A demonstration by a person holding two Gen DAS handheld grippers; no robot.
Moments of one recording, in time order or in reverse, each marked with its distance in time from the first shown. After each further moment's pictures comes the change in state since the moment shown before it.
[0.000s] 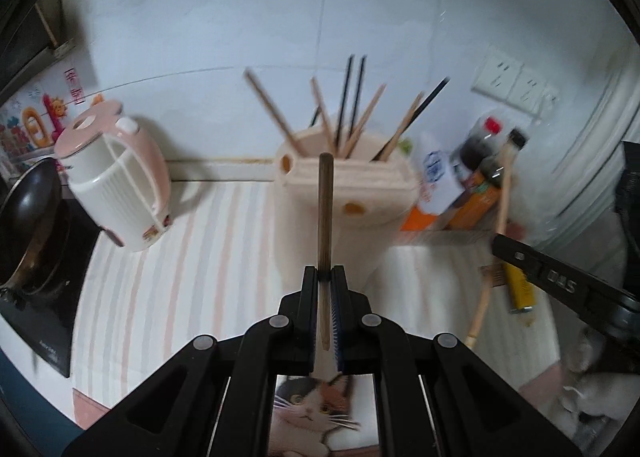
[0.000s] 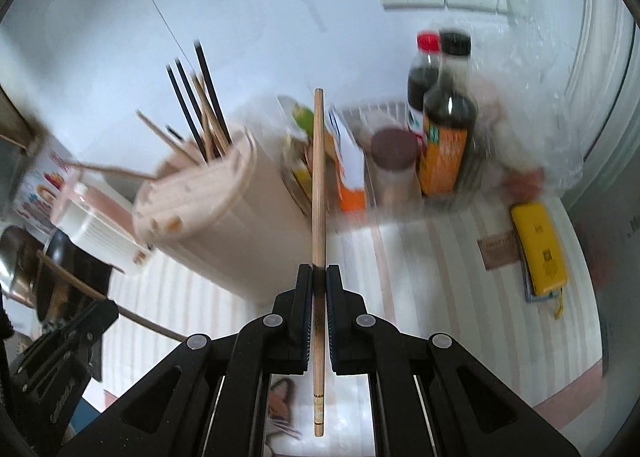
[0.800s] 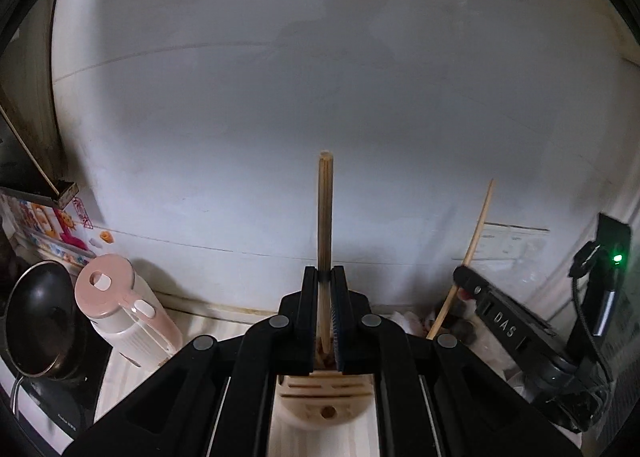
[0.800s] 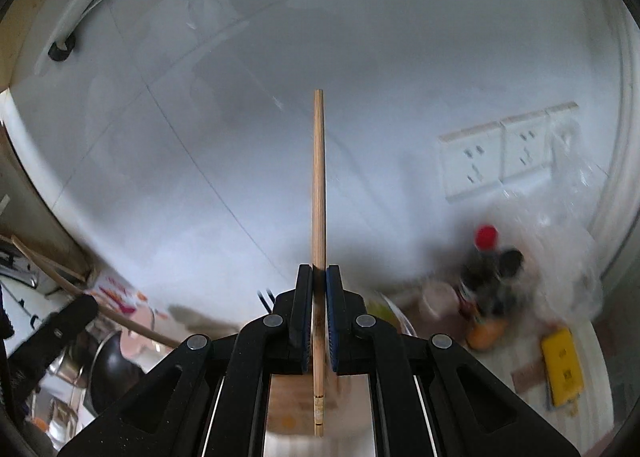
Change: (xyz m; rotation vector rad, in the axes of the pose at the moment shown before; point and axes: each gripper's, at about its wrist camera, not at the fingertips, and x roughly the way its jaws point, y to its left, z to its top) left arm -0.064 -0.005 0.163 -0.051 -0.277 0.015; right arm -0.056 0.058 0.156 0.034 -0.329 0.132
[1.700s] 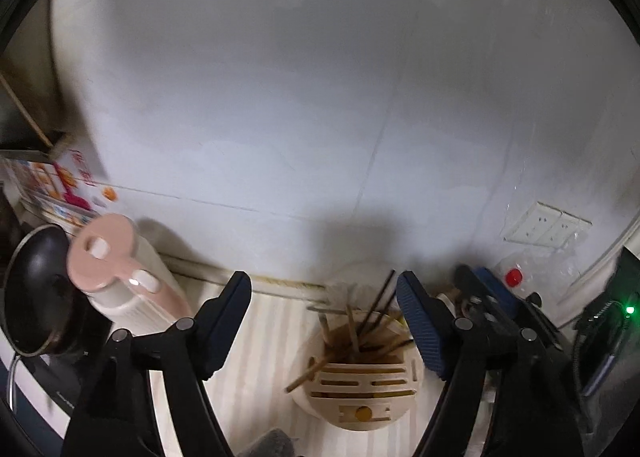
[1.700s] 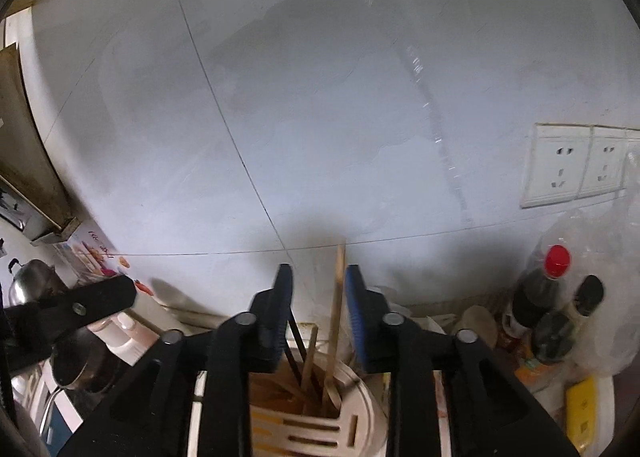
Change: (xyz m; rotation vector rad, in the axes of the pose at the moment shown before) left arm 0.054 0.038 -0.015 -0.050 0.132 0.072; right arm 0.068 0.020 -0.032 -0.169 0.027 0.037
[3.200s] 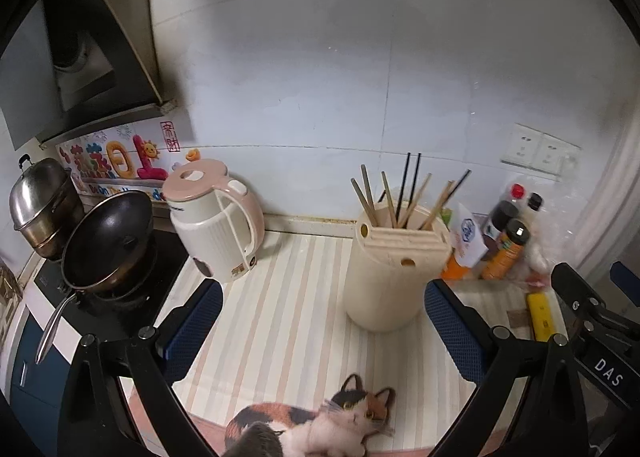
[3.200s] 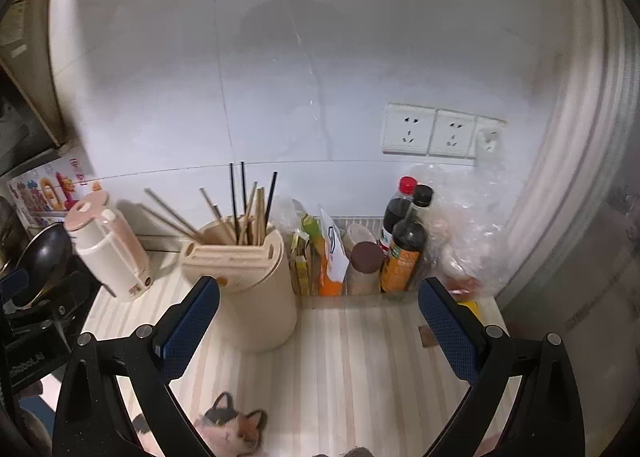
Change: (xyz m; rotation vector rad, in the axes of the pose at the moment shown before) left arm -0.131 0.013 -0.164 0.083 -0.080 0.127; right arm -0.202 0.026 -0.110 -0.114 0.015 -0.312
